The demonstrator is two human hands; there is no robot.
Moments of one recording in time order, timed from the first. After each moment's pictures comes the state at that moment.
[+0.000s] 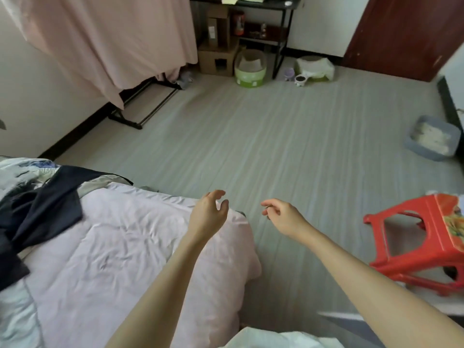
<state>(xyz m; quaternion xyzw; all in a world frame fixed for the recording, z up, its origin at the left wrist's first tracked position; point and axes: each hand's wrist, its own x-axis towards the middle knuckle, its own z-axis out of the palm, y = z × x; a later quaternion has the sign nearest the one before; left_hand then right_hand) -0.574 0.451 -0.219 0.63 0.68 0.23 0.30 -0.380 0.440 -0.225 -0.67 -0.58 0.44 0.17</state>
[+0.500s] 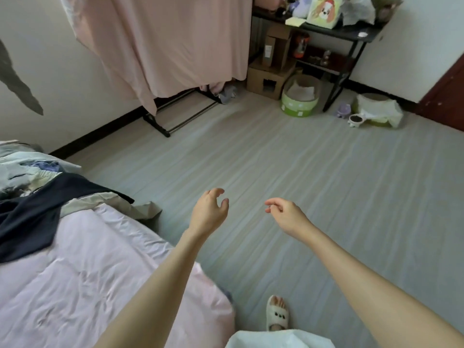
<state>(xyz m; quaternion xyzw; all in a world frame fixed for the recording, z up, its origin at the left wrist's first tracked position) -0.523 0.746 -0.246 0.54 0.75 0.26 0.26 -0.330 0.783 -0.241 -0.60 -0.66 0.44 0.13</state>
